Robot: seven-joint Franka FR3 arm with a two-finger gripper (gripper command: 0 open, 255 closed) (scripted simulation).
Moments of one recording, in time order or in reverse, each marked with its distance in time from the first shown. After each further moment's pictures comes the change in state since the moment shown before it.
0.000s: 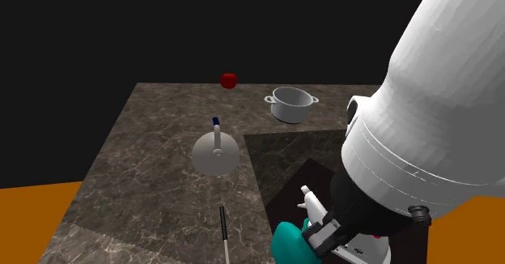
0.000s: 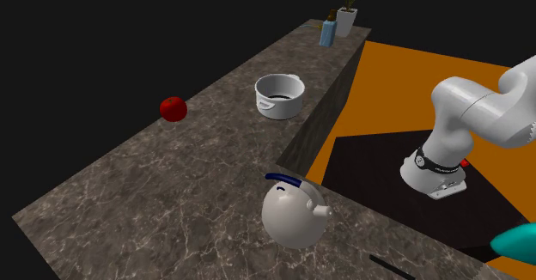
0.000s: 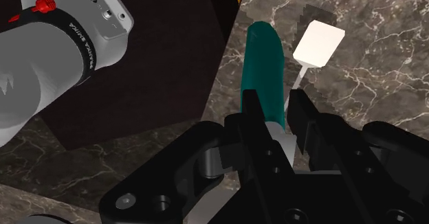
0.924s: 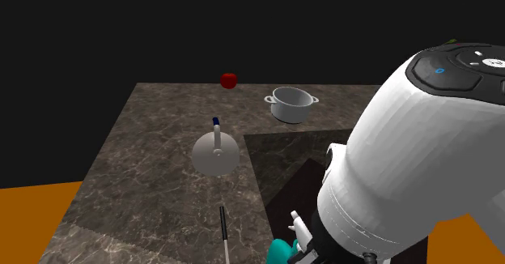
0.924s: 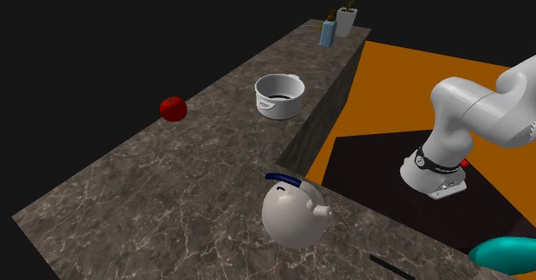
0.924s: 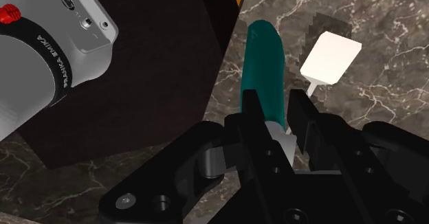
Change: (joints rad) arm 0.037 -0.053 0.101 -0.174 0.096 0.131 -0.012
